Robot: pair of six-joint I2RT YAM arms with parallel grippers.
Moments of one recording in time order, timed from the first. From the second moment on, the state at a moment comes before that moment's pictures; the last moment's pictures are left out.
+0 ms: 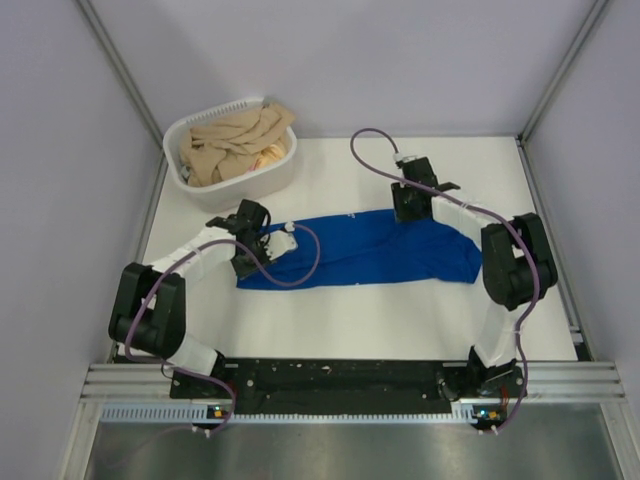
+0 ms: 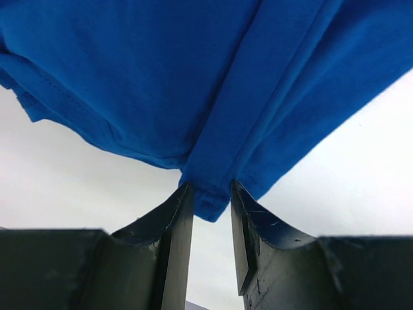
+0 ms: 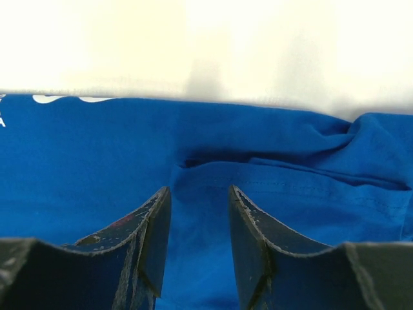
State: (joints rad) left arm -0.32 1.52 0.94 -0.71 -0.03 0.79; right arm 0.35 1.84 1.27 -0.34 0.11 0.14
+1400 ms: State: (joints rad) left arm -0.25 1.76 1.10 -0.67 -0.18 0.65; right arm 0.35 1.89 1.32 -0.31 0.12 0.12
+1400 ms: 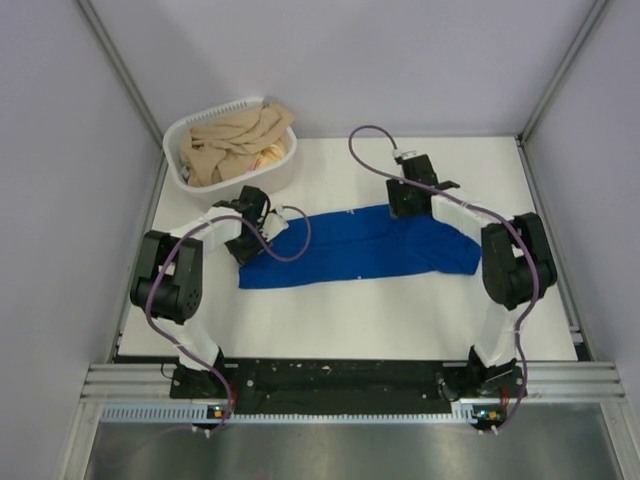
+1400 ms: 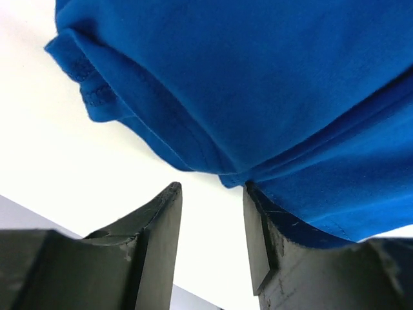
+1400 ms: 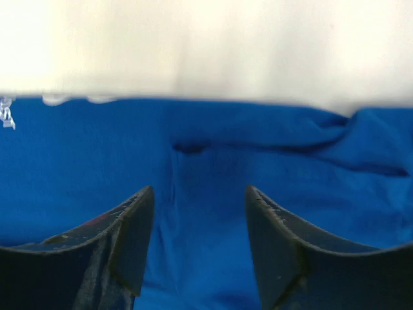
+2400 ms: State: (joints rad) left arm -0.31 1.64 0.93 -0.65 -0.16 0.66; right arm -0.27 1.52 0.74 -0.25 -0.08 0.66
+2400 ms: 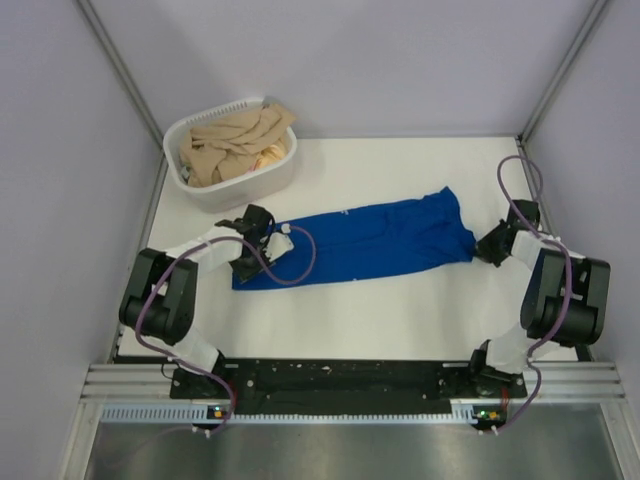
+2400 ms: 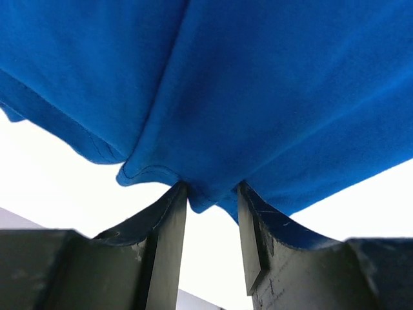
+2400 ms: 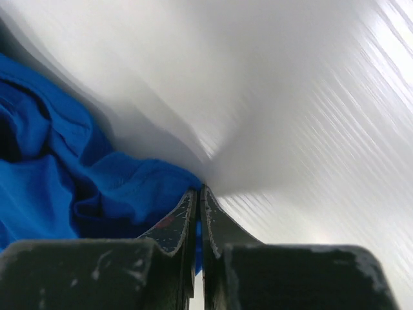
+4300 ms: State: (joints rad) left arm -0.56 1.28 0.95 -0.93 0.45 0.96; right arm 0.08 2.33 2.13 -0.60 -0.35 0.18
